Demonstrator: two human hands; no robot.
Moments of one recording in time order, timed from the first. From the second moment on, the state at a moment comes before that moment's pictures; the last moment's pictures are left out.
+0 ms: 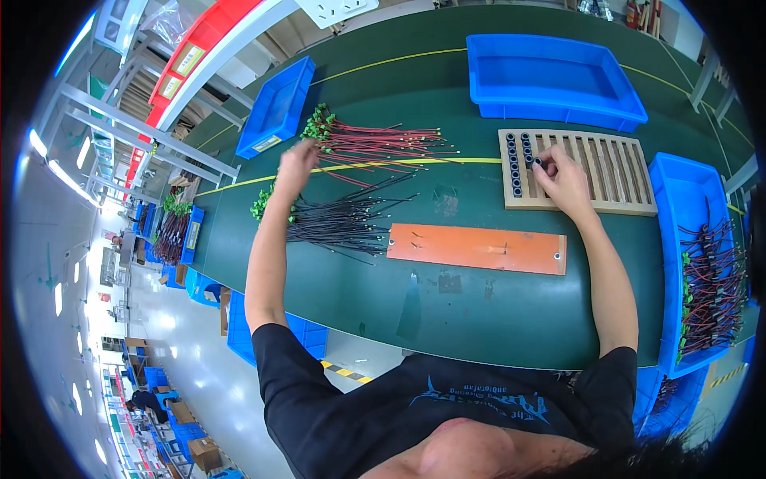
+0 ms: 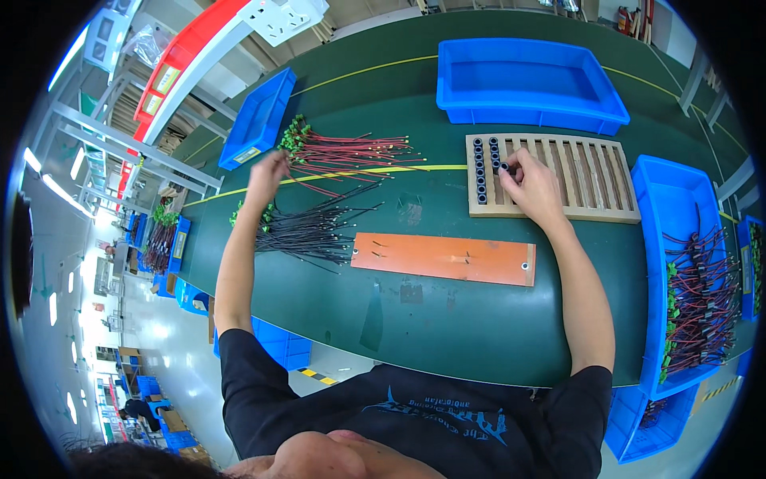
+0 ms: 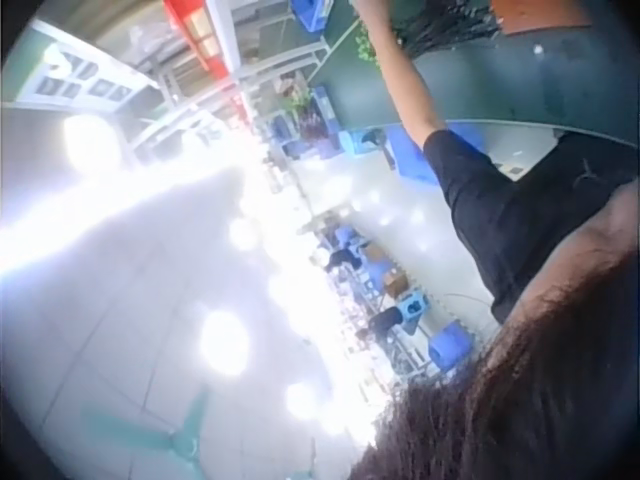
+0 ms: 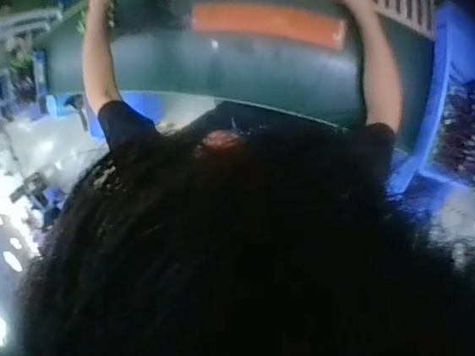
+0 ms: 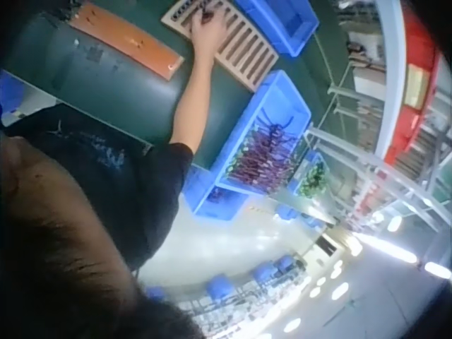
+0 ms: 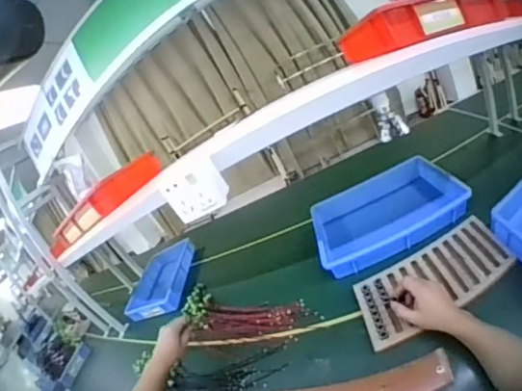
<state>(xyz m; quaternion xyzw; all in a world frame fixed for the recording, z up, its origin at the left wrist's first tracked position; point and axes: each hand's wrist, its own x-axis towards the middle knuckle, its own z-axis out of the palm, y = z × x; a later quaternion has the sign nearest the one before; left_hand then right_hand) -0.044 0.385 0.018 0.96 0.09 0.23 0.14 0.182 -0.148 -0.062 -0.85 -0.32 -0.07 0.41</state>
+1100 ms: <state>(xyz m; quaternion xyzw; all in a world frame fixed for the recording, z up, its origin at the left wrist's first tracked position) -0.074 0.101 0.029 0.89 0.02 0.05 0.45 0.115 -0.148 -0.045 -0.59 -0.30 0.01 0.75</state>
